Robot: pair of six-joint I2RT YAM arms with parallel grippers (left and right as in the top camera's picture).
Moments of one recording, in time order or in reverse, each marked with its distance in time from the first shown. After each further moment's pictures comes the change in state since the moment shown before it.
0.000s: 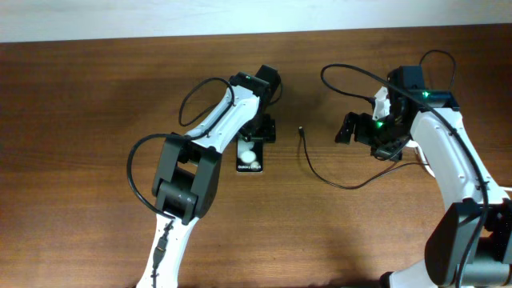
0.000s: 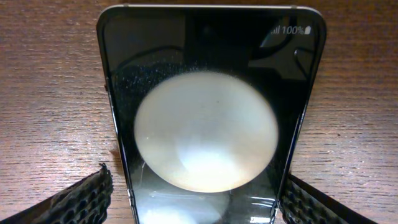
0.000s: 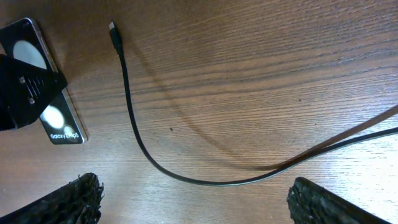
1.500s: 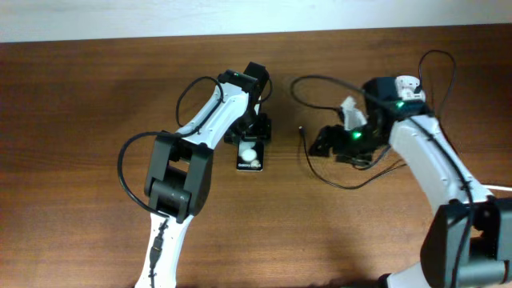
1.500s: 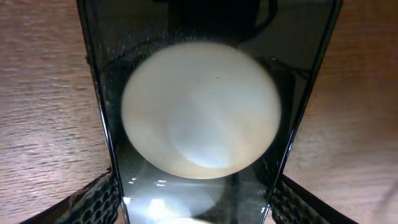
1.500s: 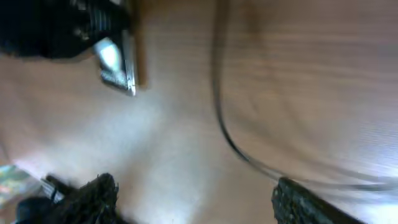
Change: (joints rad) left arm 0.054 -0.025 -0.027 0.007 0.195 0.095; right arm 0.133 -0.007 -0.114 0.114 -0.240 -0.093
